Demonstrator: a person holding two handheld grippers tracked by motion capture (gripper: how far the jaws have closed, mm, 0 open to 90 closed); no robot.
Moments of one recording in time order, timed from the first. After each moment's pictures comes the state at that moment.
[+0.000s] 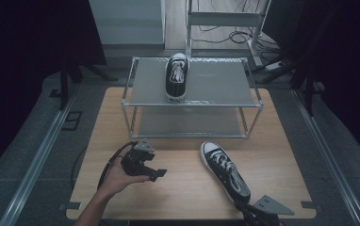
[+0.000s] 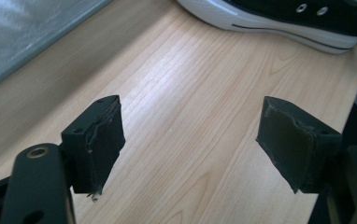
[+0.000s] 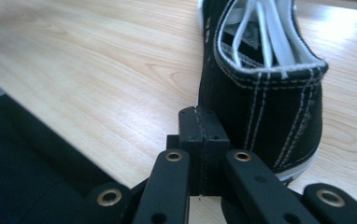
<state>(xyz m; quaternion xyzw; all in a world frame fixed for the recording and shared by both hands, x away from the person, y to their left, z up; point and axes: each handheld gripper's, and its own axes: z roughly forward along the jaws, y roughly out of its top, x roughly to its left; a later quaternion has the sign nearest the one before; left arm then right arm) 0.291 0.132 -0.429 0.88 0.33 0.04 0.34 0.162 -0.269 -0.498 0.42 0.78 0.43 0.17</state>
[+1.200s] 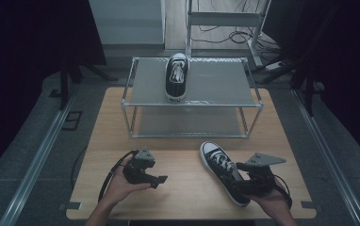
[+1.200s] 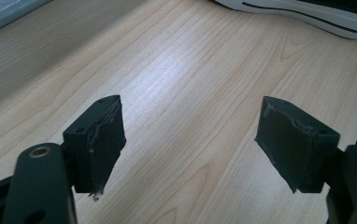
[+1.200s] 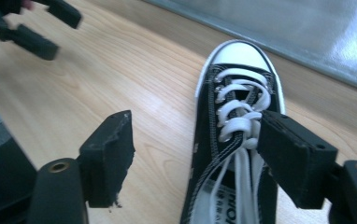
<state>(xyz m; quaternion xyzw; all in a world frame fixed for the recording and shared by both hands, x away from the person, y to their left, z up) 0.281 0.129 -0.457 0.87 0.35 0.04 0.35 0.249 -0.244 -0.413 0.39 0.82 0.40 0.12</state>
